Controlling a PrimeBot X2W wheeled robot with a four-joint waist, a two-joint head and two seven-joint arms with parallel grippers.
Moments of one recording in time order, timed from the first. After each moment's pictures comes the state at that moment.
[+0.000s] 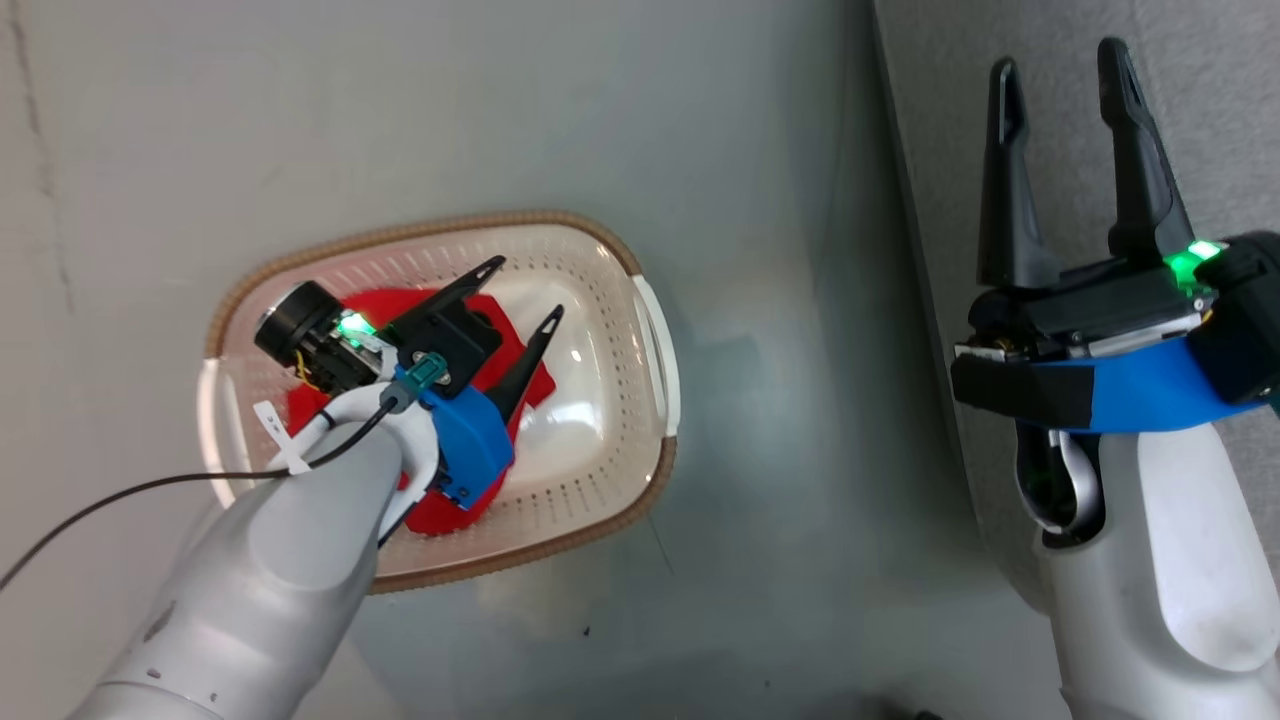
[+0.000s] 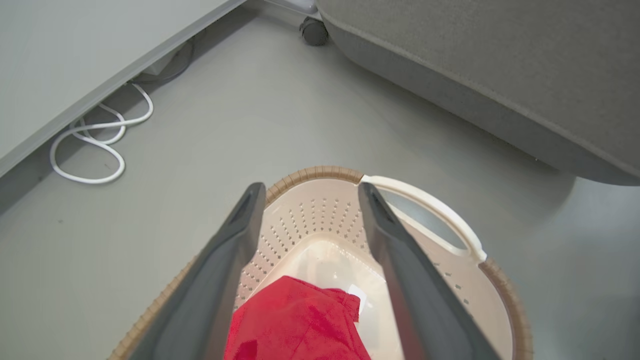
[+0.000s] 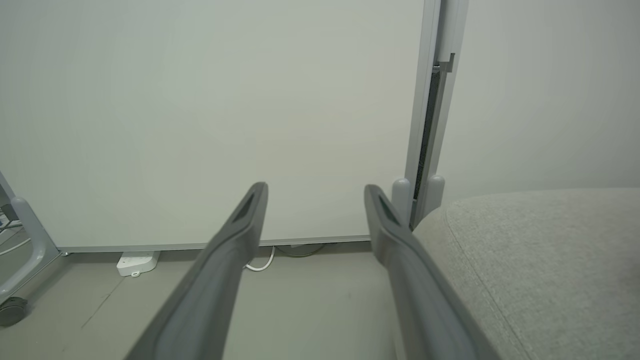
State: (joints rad) left arm -0.89 0.20 -0.79 0.86 -0.21 -0.13 -0.26; right arm -0.52 -0.05 0.05 0.02 0.09 0.13 -0.26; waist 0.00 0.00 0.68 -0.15
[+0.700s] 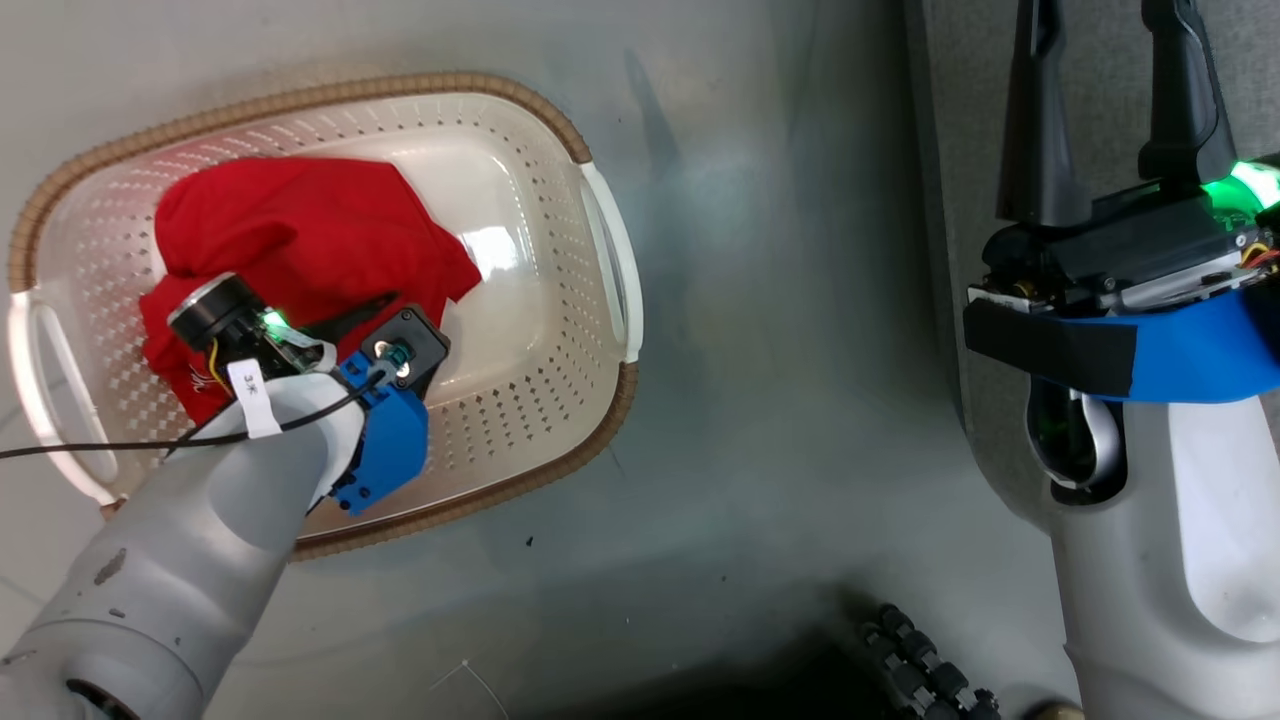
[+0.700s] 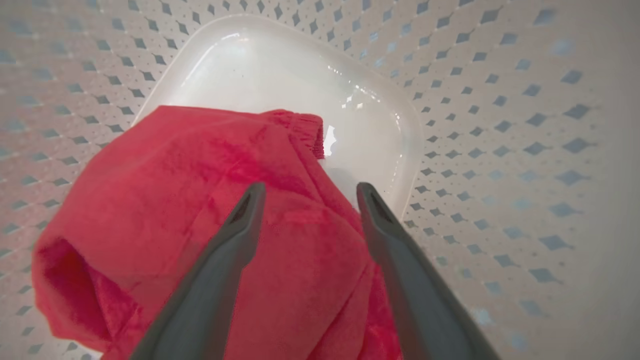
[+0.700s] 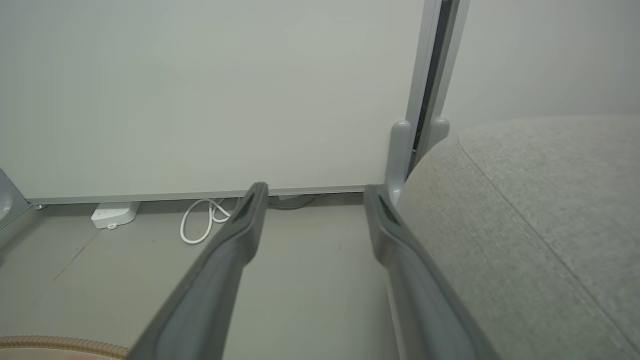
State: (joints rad) left arm -1.06 0.24 -1.16 1.18 -0.30 -0.13 -0.20; right arm -0.61 -0.05 0.07 -0.04 0.12 0.13 -0.26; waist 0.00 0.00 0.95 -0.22
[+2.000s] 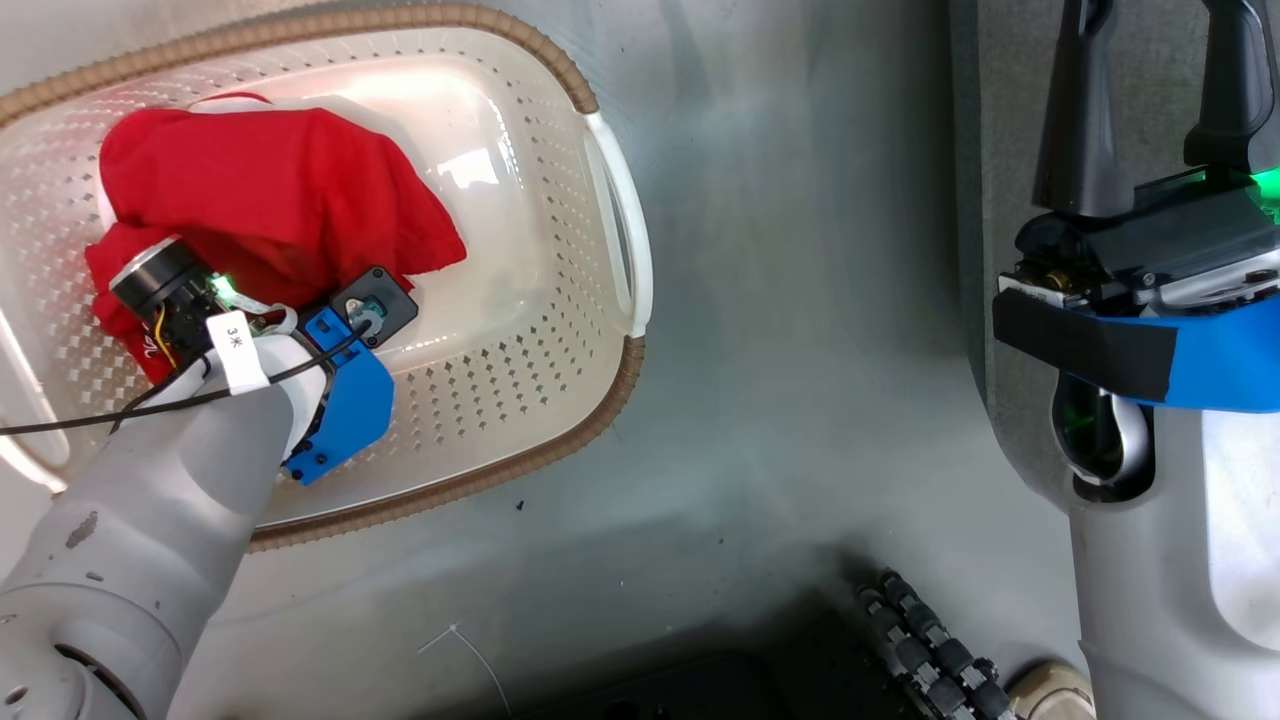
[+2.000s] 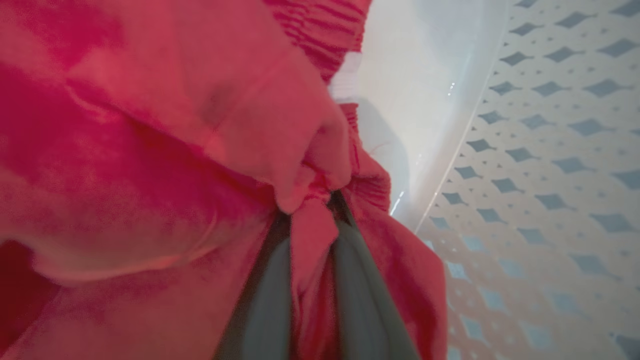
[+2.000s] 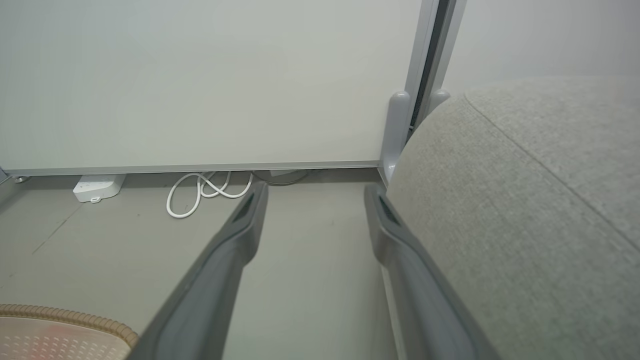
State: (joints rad) left arm -1.15 0.24 -1.26 1.29 -0.33 -0.12 -0.05; right arm -0.61 -0.05 0.05 -0.10 0.10 0.13 -0.26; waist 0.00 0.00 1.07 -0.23
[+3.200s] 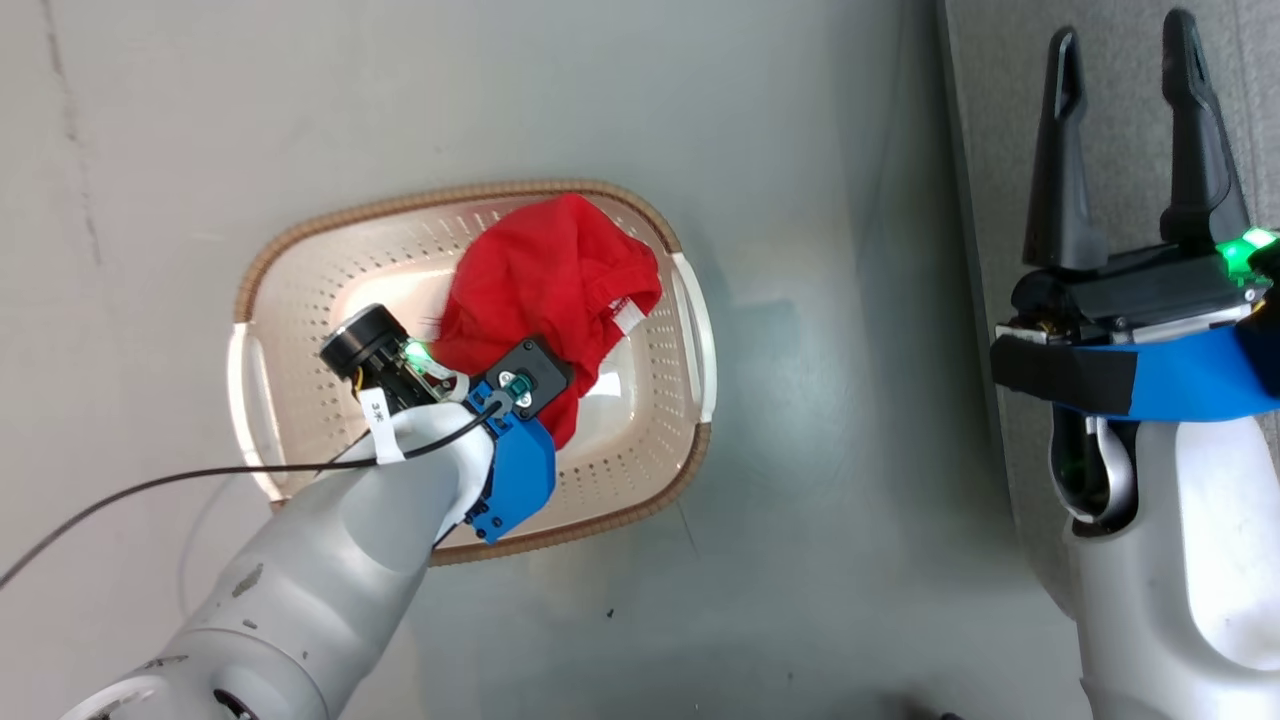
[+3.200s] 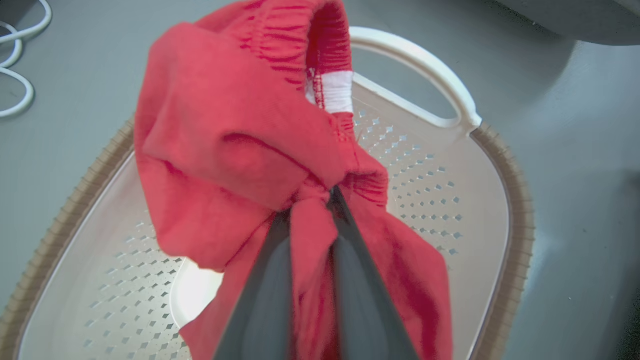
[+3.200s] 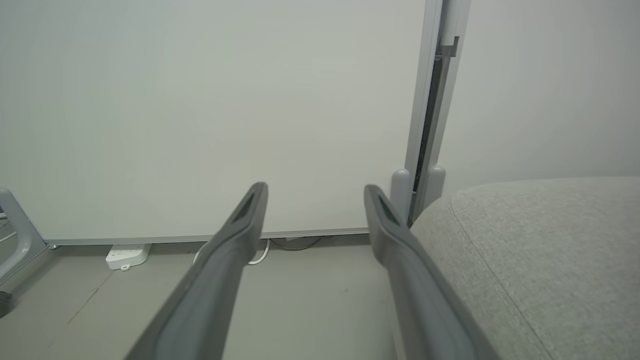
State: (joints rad) left arm -1.05 0.07 -1.25 1.24 -0.43 -0.13 -0.26; right arm -0.54 -0.05 -0.01 0.00 0.06 0.13 -0.26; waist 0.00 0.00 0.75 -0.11
